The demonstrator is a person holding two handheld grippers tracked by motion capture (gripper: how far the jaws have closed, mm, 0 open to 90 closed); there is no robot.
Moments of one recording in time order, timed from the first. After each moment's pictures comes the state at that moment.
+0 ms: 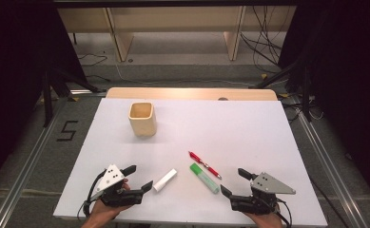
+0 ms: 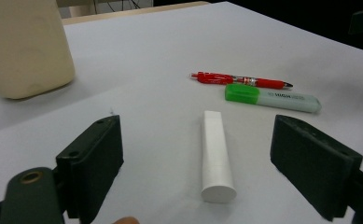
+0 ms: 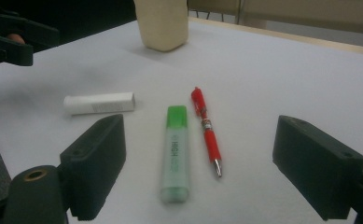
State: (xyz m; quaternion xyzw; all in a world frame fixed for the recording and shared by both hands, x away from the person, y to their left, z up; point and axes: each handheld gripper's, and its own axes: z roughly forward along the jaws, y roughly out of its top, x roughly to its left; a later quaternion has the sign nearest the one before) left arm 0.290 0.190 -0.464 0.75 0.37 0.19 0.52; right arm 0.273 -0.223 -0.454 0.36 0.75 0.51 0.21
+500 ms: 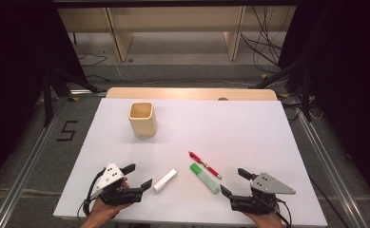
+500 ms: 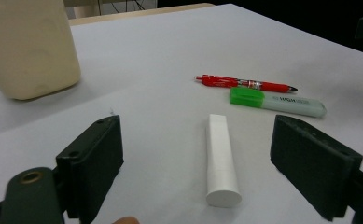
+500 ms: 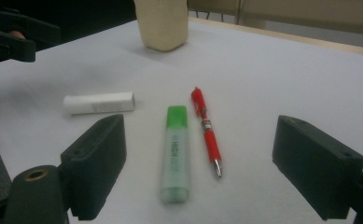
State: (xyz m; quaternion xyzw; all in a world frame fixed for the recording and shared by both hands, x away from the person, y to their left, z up) left arm 0.294 0.191 -0.461 0.74 0.38 0.19 0.52; right arm 0.273 -0.223 -0.453 0.36 0.75 0.51 0.21
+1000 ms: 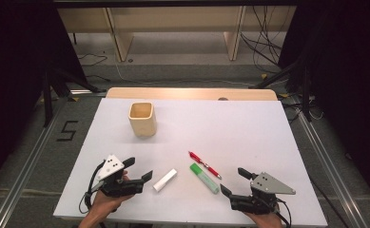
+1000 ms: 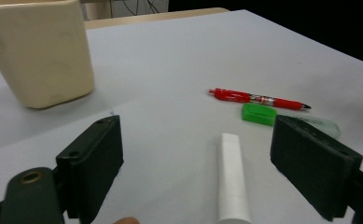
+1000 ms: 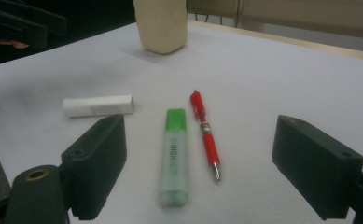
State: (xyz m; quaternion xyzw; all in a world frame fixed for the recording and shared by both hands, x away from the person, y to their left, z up) left arm 0.314 0.189 -0.448 0.73 0.41 0.20 0.51; right arm 0.273 -0.222 -0.452 0.36 0.75 0.52 0.22
